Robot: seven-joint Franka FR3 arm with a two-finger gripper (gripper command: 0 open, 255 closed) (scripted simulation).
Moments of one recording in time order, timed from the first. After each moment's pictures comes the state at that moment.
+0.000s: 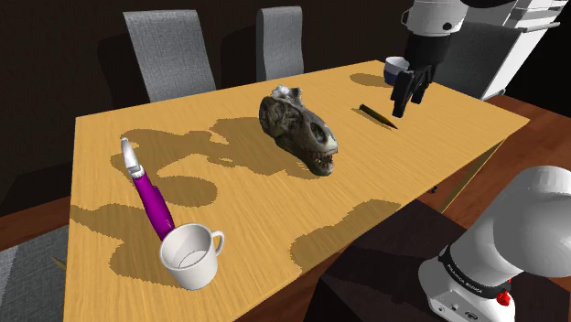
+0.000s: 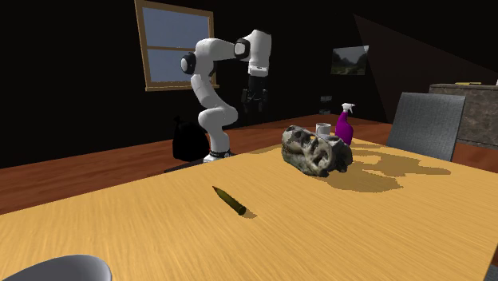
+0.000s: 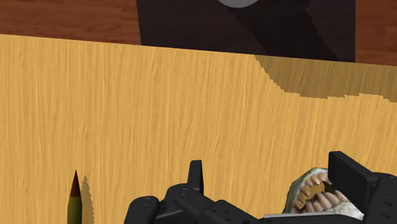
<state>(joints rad) 0.01 -0.74 -0.04 -2.38 -0.09 1.55 -0.01</state>
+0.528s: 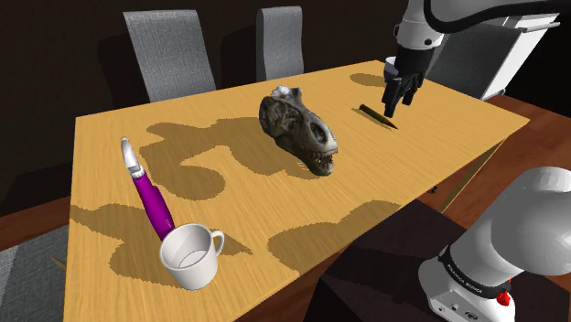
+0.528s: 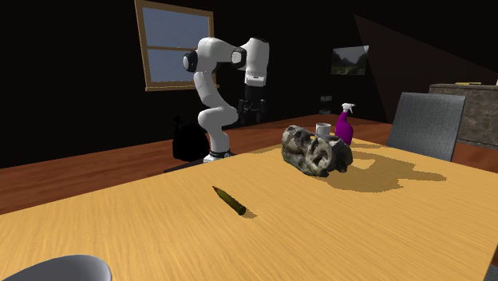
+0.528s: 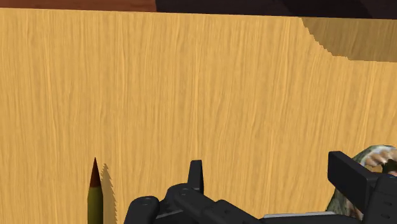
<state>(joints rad) -0.04 -0.63 -0.13 -2.41 -0.16 1.72 -0.07</state>
